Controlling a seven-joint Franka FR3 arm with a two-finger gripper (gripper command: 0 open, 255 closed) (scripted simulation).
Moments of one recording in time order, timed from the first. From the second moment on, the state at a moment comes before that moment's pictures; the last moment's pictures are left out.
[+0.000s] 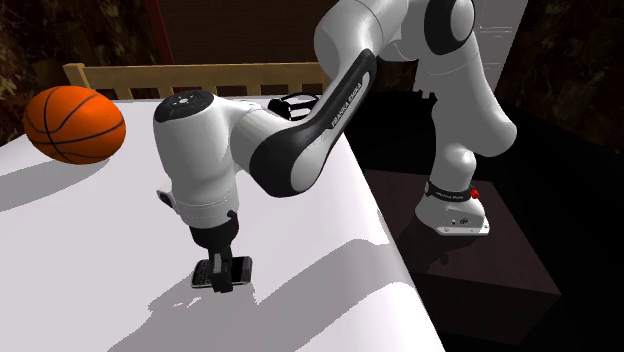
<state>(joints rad) 0.36 0.57 0.47 -1.59 -0.36 2.09 0.51</state>
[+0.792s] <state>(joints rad) 0.36 0.54 0.48 -1.56 -0.34 2.03 0.50</state>
